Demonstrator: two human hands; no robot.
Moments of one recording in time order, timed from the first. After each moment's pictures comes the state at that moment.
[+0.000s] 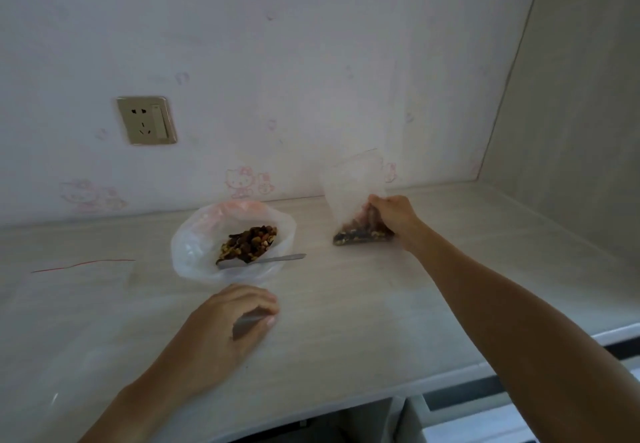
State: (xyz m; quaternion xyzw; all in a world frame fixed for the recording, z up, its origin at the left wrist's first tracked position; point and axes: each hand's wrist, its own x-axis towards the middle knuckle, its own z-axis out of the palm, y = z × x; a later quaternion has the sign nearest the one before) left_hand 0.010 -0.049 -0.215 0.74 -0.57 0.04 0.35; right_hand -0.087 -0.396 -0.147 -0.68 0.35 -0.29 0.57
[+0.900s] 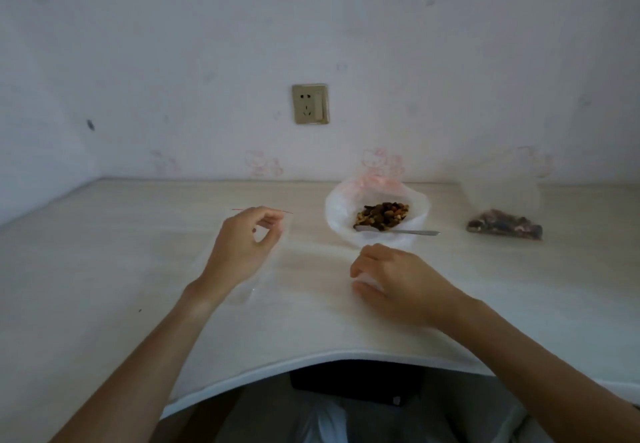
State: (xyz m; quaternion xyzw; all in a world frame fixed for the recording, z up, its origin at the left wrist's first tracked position) left_hand 0.068 0.083 -0.162 0.84 -0.31 0.18 0.41; right_hand -0.096 -0.166 -0.173 -0.97 -0.15 -0.17 0.11
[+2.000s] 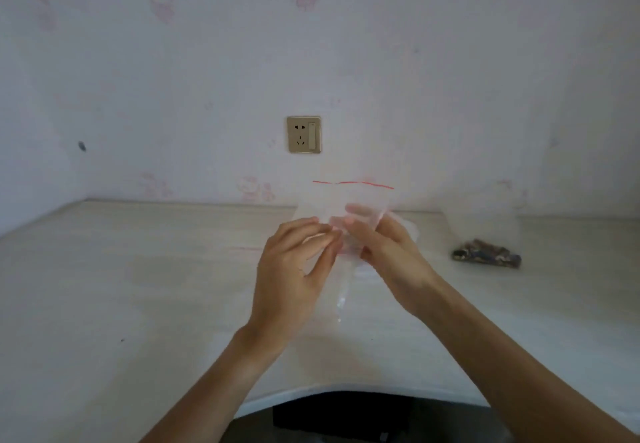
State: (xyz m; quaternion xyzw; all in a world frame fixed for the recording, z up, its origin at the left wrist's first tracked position) left_hand -0.013 0.015 -0.139 0.70 -0.42 0.39 0.43; right_hand -0.085 -0.140 -0.103 -0.67 0.01 -0.18 0.72
